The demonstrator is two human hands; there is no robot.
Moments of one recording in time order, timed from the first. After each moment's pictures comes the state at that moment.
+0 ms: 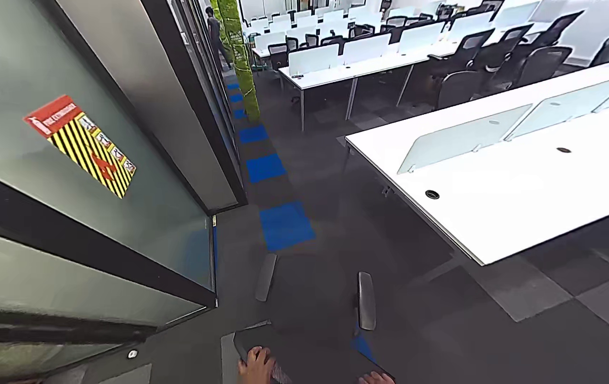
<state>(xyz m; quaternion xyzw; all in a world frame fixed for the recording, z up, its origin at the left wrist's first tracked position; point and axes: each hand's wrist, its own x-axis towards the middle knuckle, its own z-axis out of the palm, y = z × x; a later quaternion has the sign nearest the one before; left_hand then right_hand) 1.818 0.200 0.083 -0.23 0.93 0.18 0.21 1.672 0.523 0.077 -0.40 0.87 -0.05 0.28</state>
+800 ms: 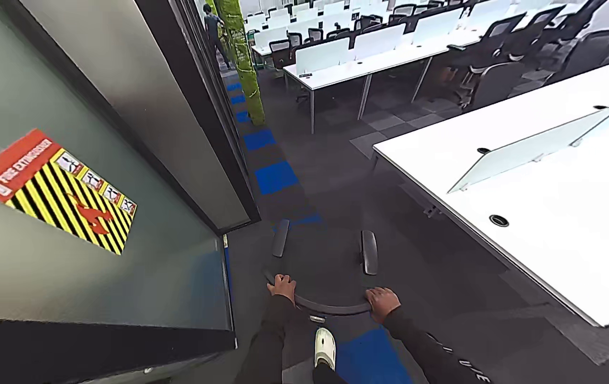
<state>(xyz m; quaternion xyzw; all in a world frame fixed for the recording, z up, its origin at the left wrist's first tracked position) 1.447 -0.097 0.086 -0.23 0.93 0.12 0.28 1.336 0.221 0.066 -0.35 0.91 0.02 0.19</state>
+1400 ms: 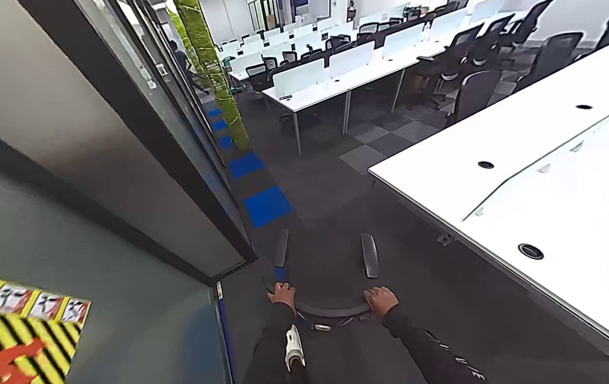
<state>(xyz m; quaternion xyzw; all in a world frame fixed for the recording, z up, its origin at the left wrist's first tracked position) 1.207 -0.223 0.080 -0.21 0.94 0.09 0.26 1.112 0.103 0.066 -0.34 0.92 0.01 0.20</state>
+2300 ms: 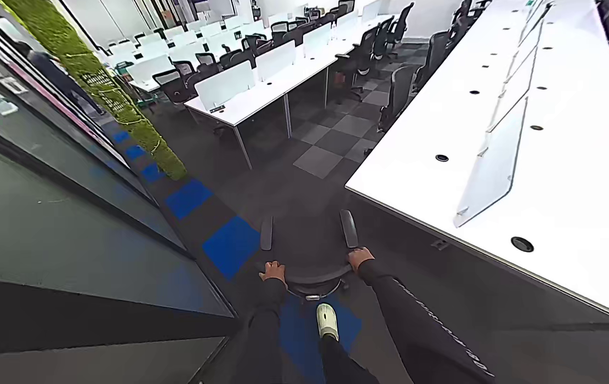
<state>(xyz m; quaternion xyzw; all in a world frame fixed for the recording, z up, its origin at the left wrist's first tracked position) 0.758 -0.400 0.083 -0.05 0.96 0.03 0.28 0.737 -0.082 0.092 -0.11 0.94 0.06 0.30</state>
